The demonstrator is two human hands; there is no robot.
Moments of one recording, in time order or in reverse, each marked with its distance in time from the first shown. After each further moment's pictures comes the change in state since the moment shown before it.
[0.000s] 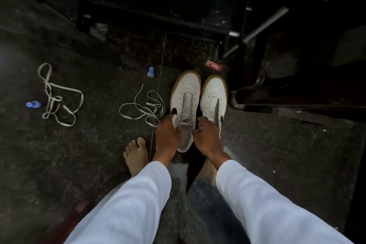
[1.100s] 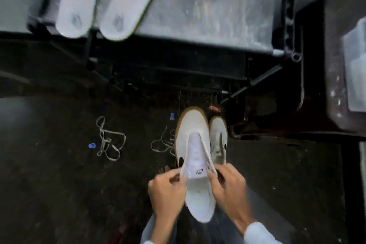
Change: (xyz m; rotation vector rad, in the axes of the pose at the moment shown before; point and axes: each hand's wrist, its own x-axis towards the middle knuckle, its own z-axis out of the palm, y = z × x) left_hand -0.205 0.078 -0.227 -0.238 0.150 -0.031; right_hand -0.220 -0.139 -0.102 0.022 0.322 -0.279
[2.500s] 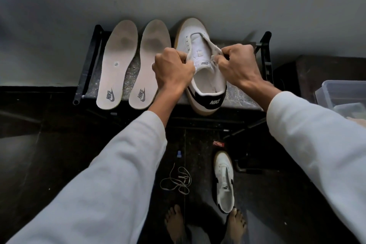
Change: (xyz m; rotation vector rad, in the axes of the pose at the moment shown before) left_hand 0.149 0.340 -0.122 0.076 0.333 0.627; right_hand 0.287 -0.237 -0.189 -0.107 0.326 -0.259
